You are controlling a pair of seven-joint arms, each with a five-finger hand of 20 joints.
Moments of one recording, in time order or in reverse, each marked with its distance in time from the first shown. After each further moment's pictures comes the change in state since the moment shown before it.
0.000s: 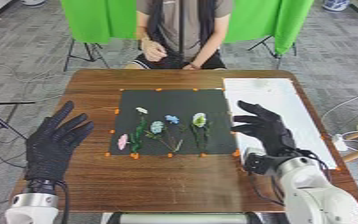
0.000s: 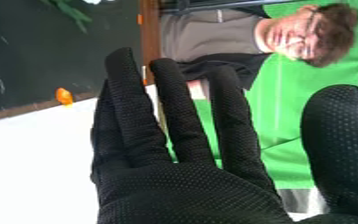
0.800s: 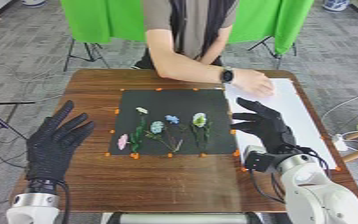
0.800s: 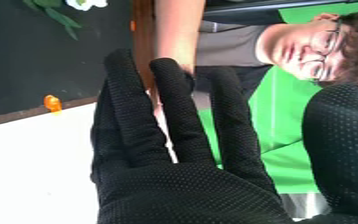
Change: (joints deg) left arm -0.2 -0.1 0.2 0.1 0.2 -0.1 -0.1; right arm 1.0 -0.3 -0.1 0.2 1.4 -1.1 -0.3
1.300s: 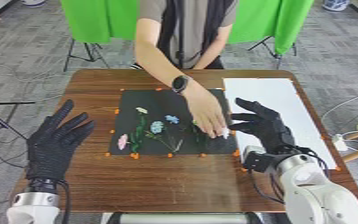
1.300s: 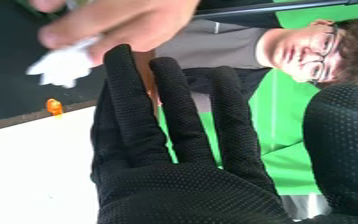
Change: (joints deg) left arm -0.4 -0.1 0.0 0.1 0.2 -0.1 -0.3; right arm 0.0 0.0 -0.3 0.0 0.3 0.0 0.0
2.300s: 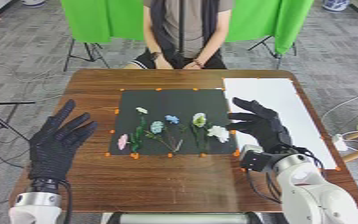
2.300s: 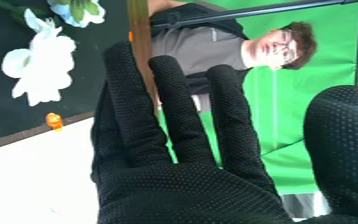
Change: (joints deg) left arm -0.3 0.0 0.7 0.1 0.0 0.0 0.0; right arm 0.5 -0.7 -1.0 0.3 1.2 0.6 -0.5
